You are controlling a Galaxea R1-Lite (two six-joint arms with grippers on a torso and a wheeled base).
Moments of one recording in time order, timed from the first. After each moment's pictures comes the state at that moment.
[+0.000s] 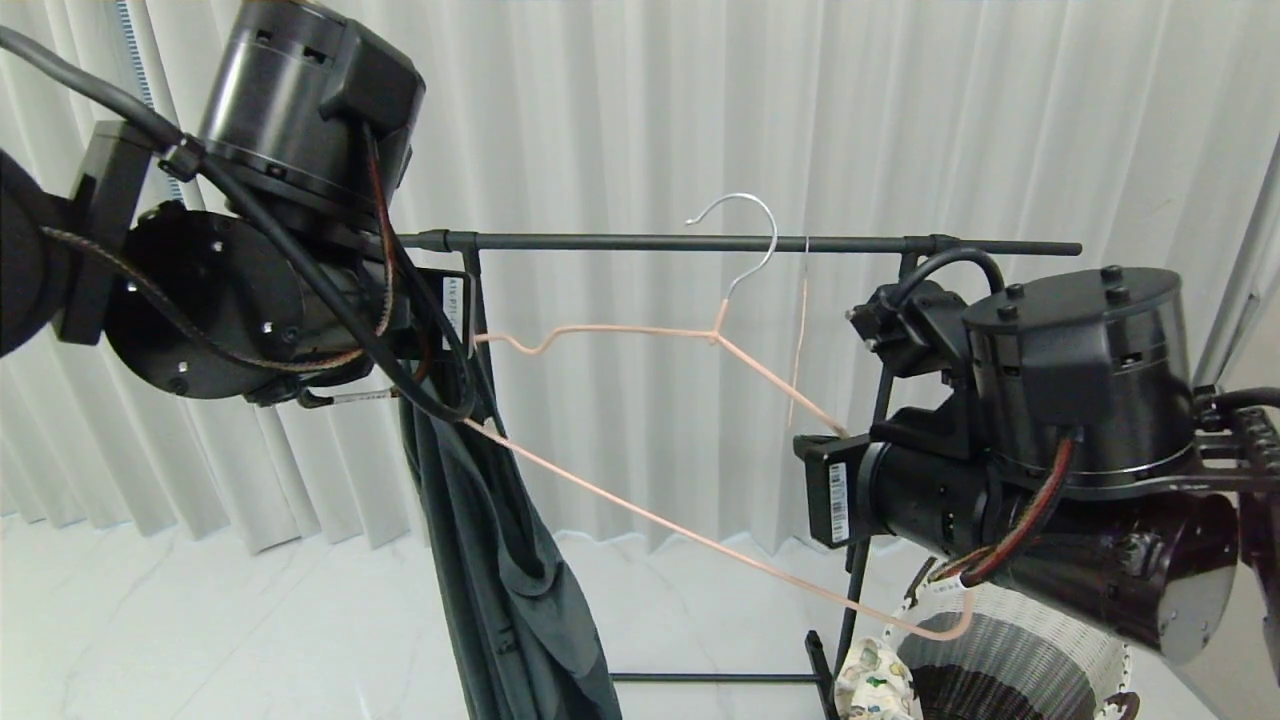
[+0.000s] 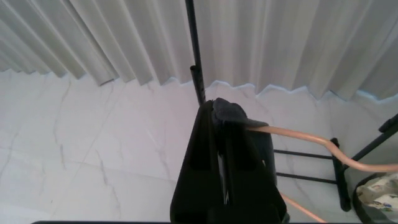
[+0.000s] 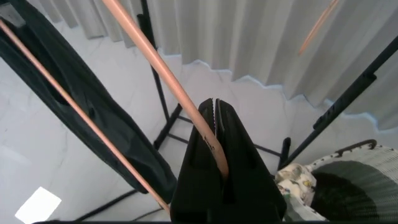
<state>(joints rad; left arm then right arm) -0.59 1.61 -1.46 0.45 0.71 -0.22 1.00 1.59 -1.02 -0.17 -0.44 0.33</state>
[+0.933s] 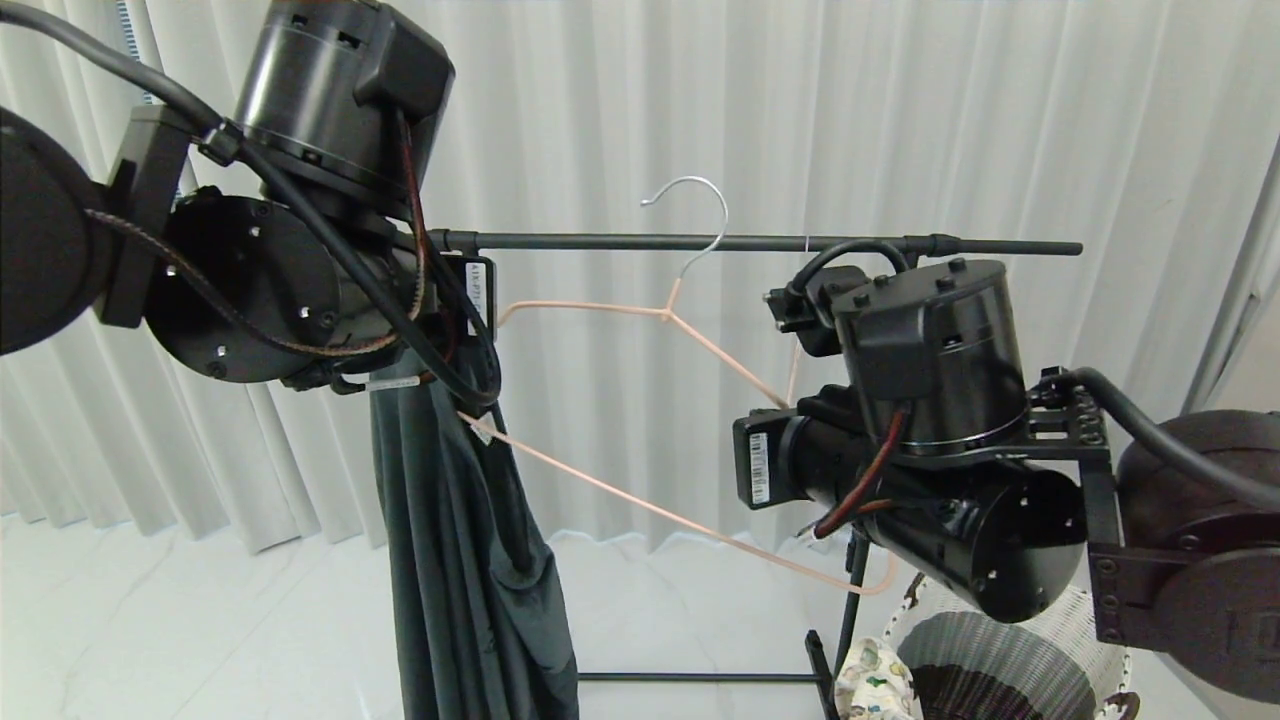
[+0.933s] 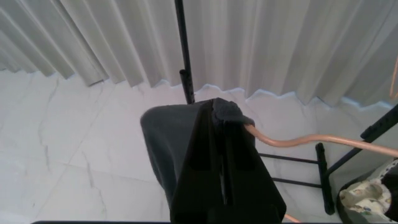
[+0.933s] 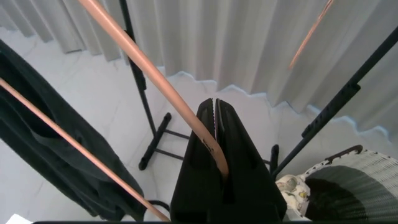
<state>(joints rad) -0.62 1.64 -1.51 0.45 0.71 -0.26 1.03 1.75 -1.17 -0.18 -0.57 0.32</state>
